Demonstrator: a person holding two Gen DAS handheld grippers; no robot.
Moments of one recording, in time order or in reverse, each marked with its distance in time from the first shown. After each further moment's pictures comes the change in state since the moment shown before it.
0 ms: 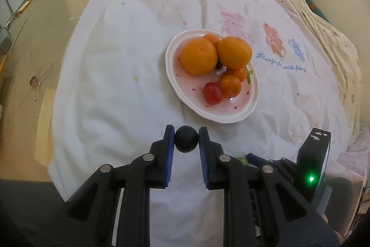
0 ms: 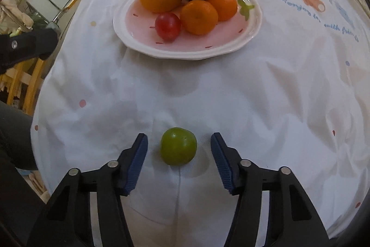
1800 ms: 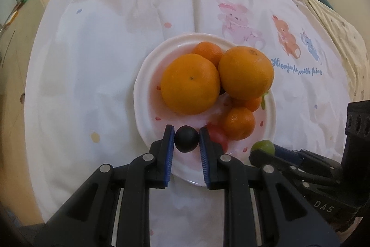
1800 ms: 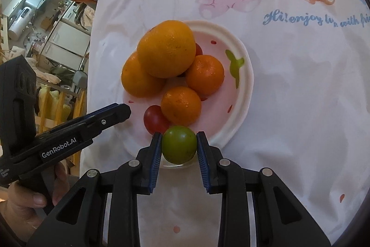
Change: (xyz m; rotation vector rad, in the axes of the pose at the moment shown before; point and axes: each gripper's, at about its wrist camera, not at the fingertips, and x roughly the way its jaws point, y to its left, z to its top) left arm 0.087 -0.018 0.062 0.063 0.066 0.002; right arm -0.006 -0.073 0.086 0.241 -0.102 0.337
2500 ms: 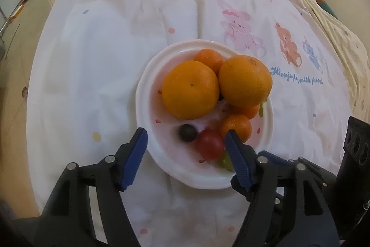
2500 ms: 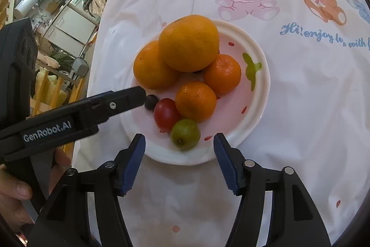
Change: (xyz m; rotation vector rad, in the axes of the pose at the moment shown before) left arm -0.004 -0.001 0.003 -0.047 -0.020 0.007; right arm 0.004 0.020 -0.003 -0.118 0.004 -0.040
